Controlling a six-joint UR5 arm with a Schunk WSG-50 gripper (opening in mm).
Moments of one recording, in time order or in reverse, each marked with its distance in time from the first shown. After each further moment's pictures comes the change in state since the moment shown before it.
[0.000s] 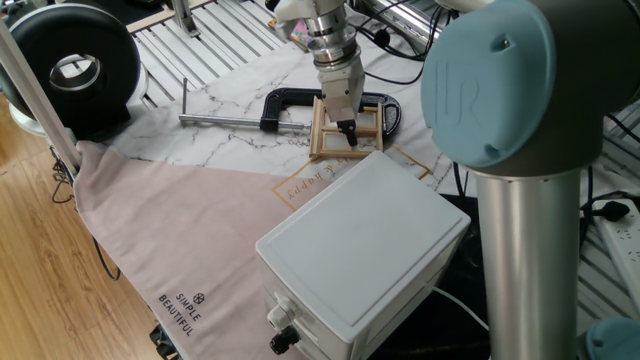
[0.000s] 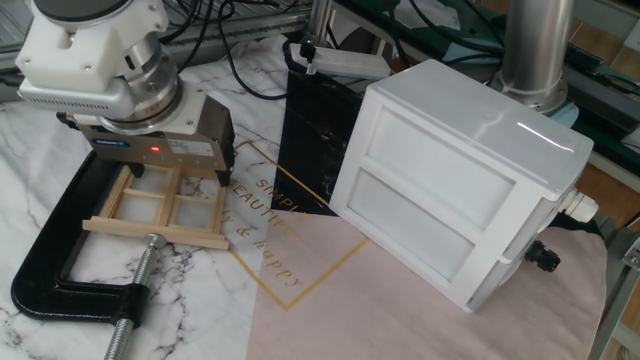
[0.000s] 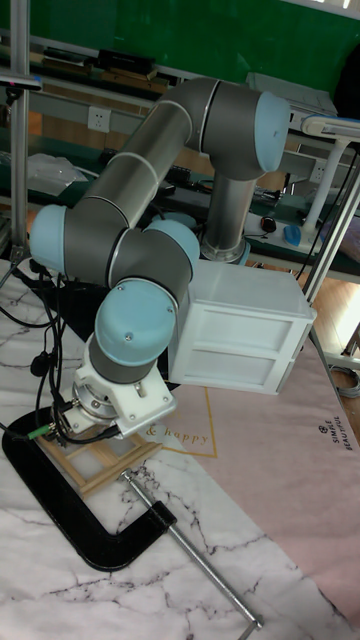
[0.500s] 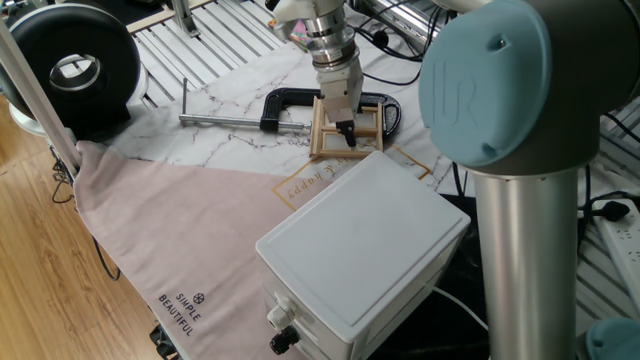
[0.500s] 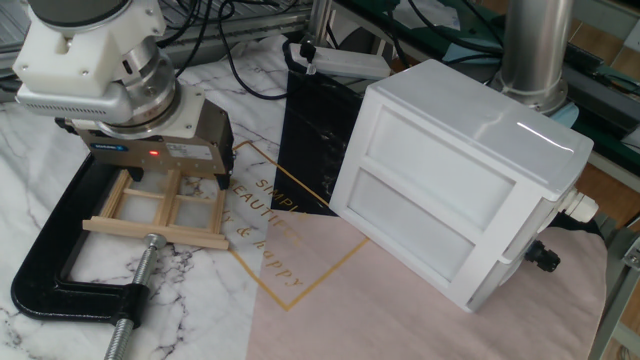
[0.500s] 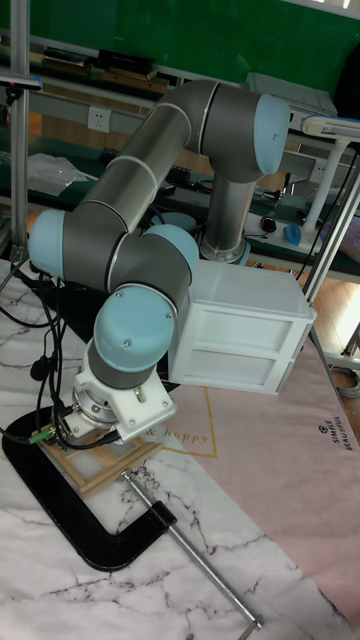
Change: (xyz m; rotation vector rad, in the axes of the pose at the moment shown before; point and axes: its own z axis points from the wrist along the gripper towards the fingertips) arm -0.003 0.000 0.003 -0.009 0.002 -0.003
